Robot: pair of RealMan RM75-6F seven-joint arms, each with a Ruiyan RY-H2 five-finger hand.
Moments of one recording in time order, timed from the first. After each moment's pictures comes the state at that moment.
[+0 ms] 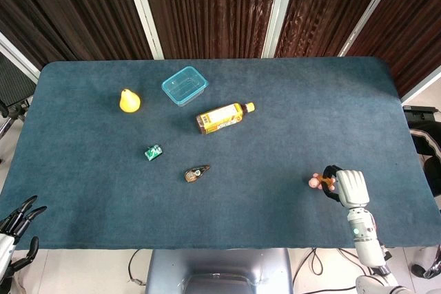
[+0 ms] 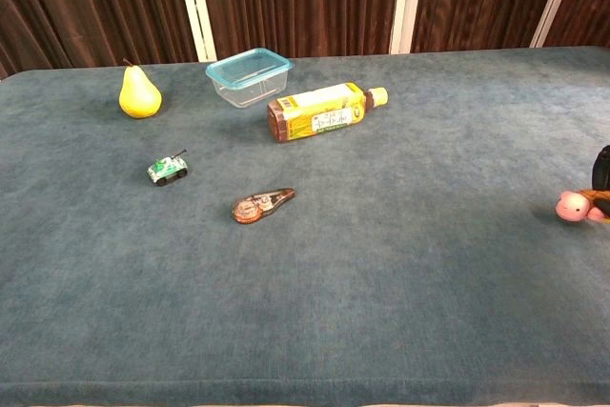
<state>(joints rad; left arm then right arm) 0.03 -1.07 0.12 -1.43 1.79 1.71 -0.26 0.29 -1.70 0.11 -0.89 -1.42 1.28 0.14</state>
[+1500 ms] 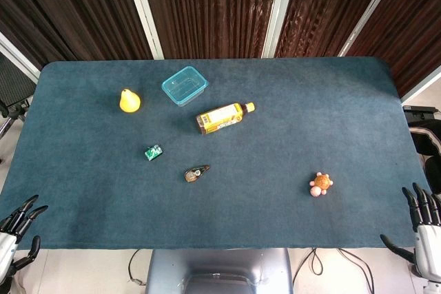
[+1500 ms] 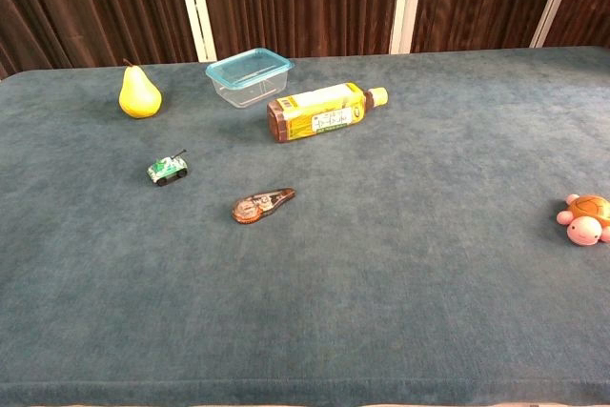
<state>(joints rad) 0.03 -1.08 0.12 -1.45 1.78 1.70 -0.23 -0.11 -1.18 -0.06 -1.60 -1.57 1.75 -0.02</state>
